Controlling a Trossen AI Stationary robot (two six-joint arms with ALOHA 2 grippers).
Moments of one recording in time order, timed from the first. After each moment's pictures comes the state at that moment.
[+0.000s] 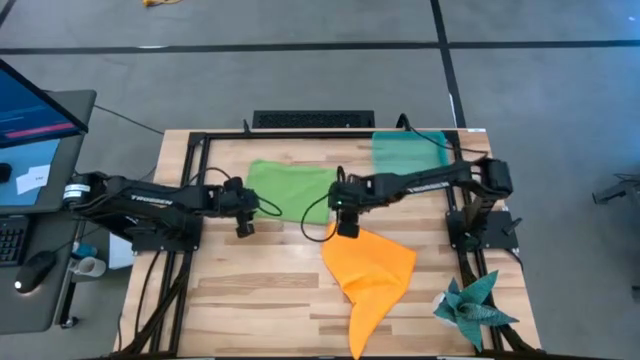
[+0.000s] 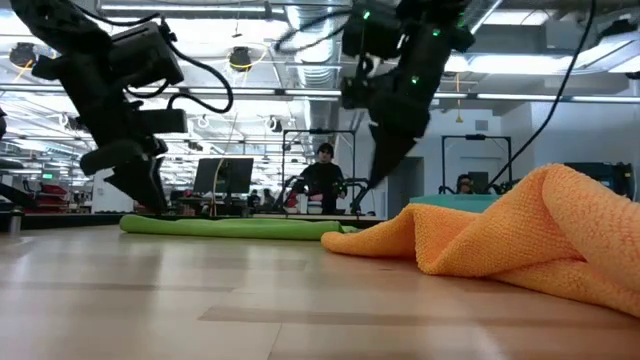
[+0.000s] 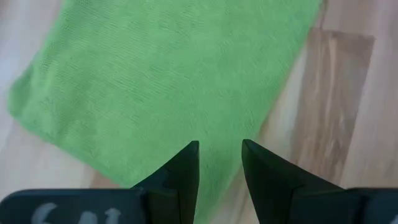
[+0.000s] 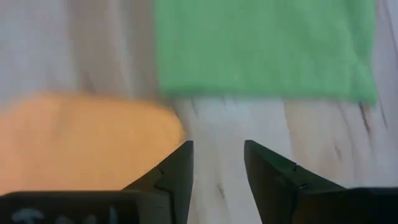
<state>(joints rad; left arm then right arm) 0.13 1.10 0.41 -0.36 -0.27 -0.06 -0.04 1.78 1.21 -0.58 0.13 0.04</state>
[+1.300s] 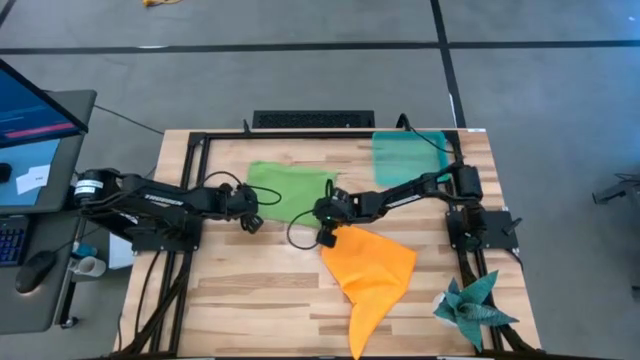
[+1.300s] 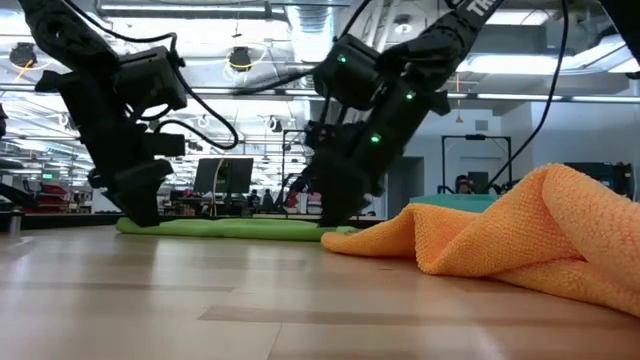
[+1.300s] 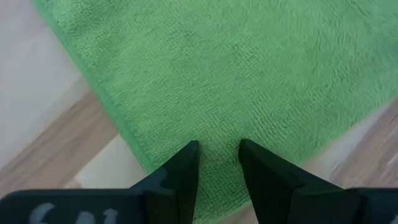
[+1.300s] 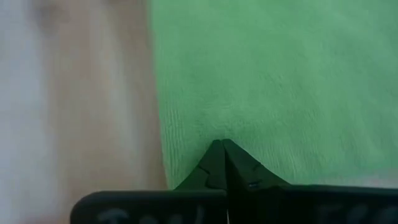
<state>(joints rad) 0.13 1.25 0.39 -0.35 -0.33 -0.59 0.01 2.03 1.17 -0.12 0.16 0.19</state>
